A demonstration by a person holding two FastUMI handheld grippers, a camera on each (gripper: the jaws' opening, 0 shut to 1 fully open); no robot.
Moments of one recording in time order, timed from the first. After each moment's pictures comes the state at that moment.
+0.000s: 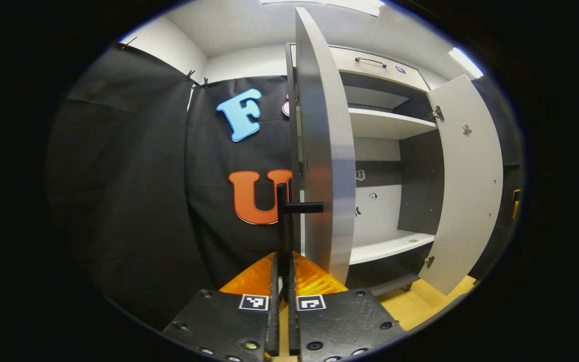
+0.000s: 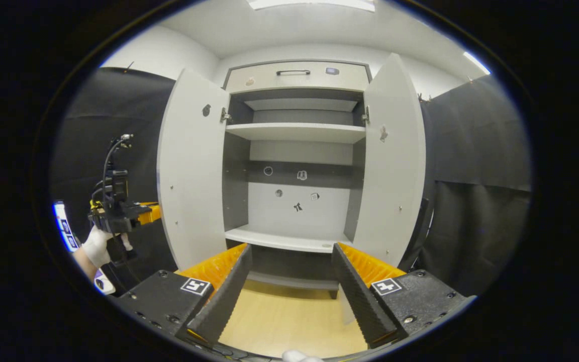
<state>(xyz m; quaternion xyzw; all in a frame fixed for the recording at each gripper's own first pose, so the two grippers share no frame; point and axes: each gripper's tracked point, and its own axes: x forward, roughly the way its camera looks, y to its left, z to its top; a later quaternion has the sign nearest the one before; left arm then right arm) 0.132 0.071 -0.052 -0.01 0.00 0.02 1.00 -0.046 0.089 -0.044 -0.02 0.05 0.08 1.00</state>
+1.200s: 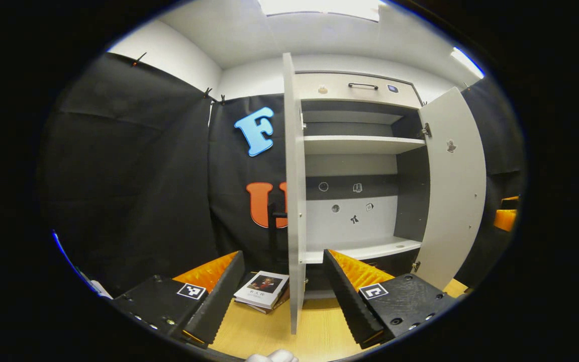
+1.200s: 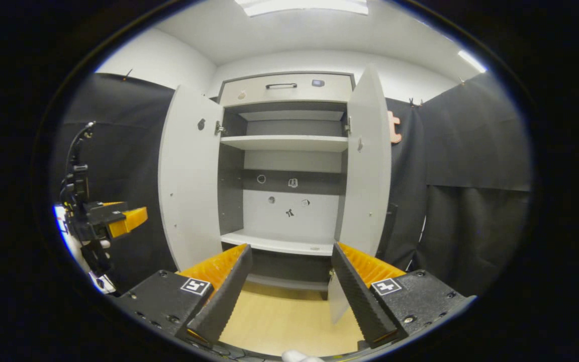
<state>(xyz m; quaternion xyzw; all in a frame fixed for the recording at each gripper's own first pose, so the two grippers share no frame) 0.012 0.015 -0.016 -0.01 -0.02 0.06 1.00 -0.086 0.037 -0.026 -0.02 0.02 0.08 1.00</state>
